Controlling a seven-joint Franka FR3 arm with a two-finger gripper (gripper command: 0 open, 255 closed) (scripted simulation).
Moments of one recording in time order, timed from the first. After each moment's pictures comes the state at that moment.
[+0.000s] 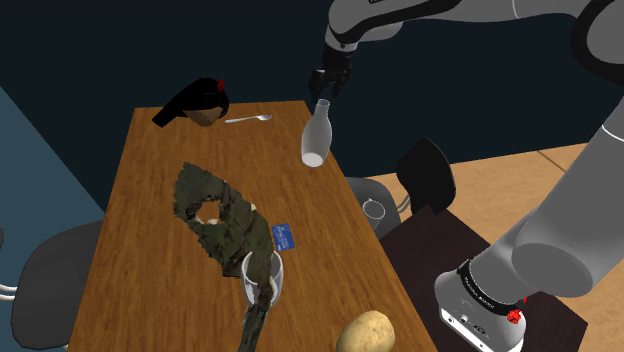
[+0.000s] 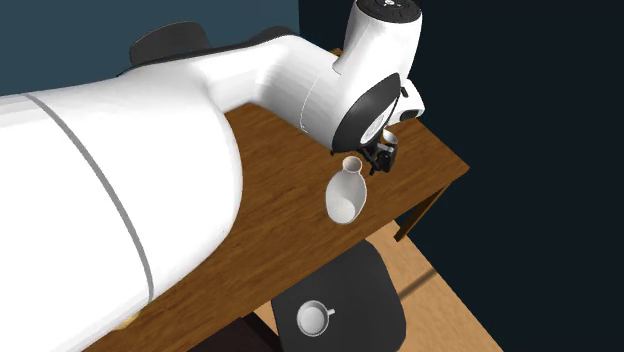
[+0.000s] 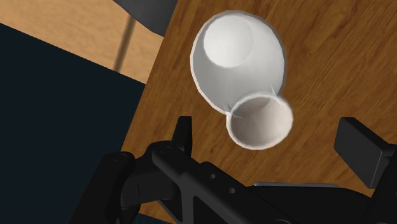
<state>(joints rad) 0.02 0.20 0.01 -1.83 0.04 2.12 -0.10</state>
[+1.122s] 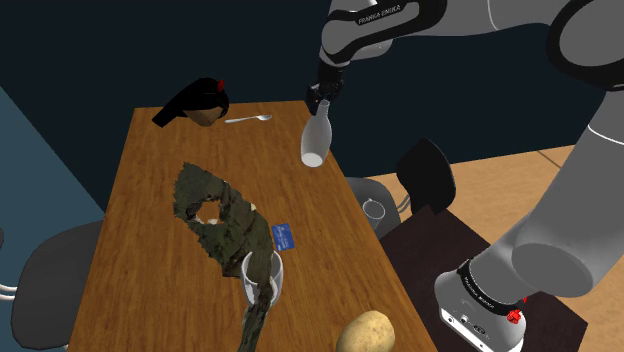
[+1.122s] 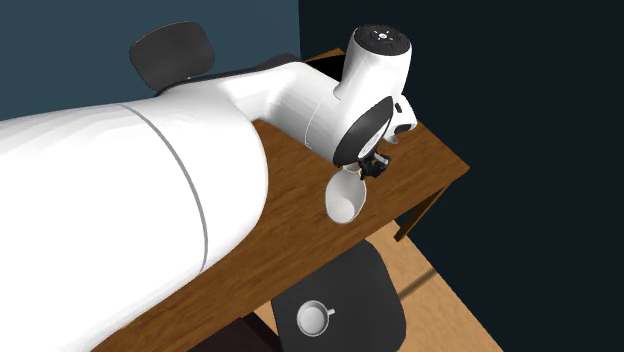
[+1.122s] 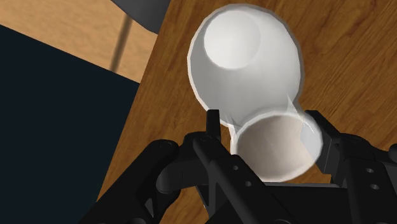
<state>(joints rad) 0.03 0.27 0.01 -1.85 0.04 2.20 -0.10</state>
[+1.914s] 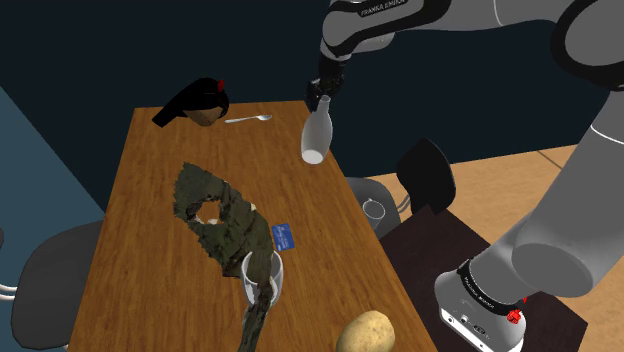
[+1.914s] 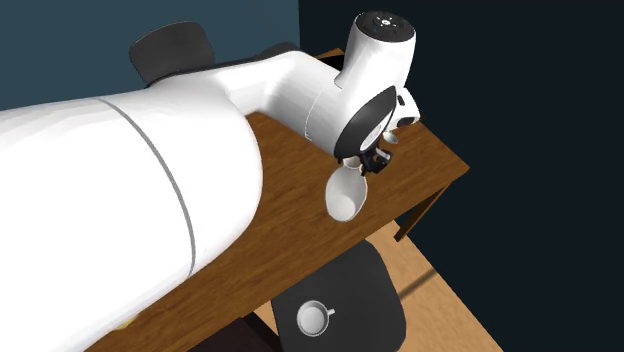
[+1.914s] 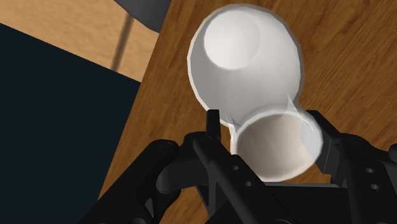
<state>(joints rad) 0.03 0.25 0.01 -1.82 0.04 2.17 -0.10</state>
